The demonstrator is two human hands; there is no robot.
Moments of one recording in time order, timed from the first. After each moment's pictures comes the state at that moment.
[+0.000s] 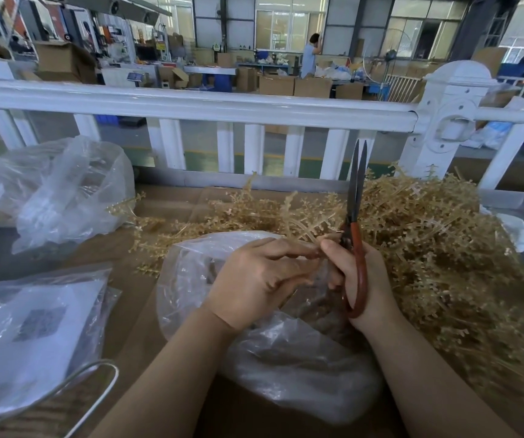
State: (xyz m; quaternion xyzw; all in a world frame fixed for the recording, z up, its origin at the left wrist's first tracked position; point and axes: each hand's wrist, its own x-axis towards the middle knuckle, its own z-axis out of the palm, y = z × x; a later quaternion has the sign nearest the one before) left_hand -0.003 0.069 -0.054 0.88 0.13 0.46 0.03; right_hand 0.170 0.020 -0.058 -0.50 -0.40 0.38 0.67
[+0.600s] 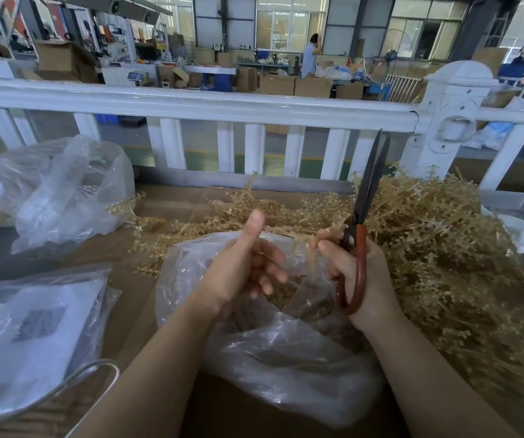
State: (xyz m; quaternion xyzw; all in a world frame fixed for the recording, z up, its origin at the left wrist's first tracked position) left_hand -0.015 0.074 -0.043 0.60 0.35 0.34 0.63; right_hand 0.170 0.021 -0.059 -0.43 -0.44 0.38 0.69
